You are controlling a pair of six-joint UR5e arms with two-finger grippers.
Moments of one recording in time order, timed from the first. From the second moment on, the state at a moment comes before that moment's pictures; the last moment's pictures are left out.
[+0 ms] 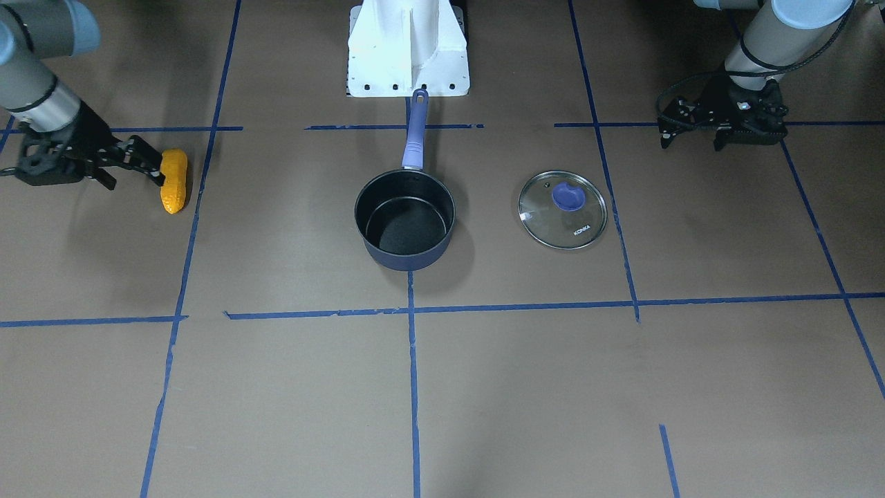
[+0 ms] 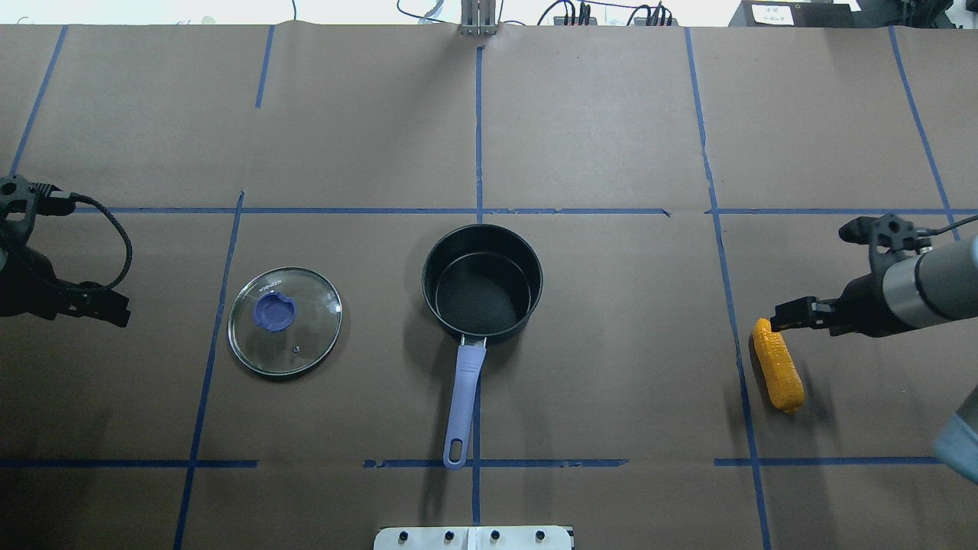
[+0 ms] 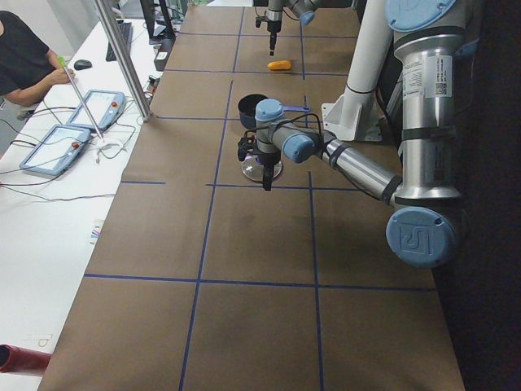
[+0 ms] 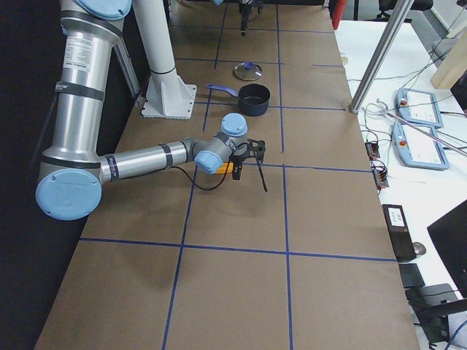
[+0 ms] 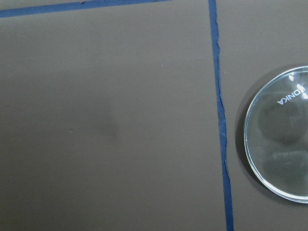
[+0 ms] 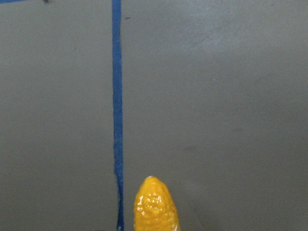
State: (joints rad) left arm -0.85 -1.48 -2.12 -1.69 -2.13 -0.81; right arm 0.74 -1.73 1.91 -0.96 2.07 1.11
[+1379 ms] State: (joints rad) left arm -0.85 -1.46 -2.18 -1.69 -2.13 -0.84; right arm 0.61 -1.53 1.95 -1.06 2.03 1.15
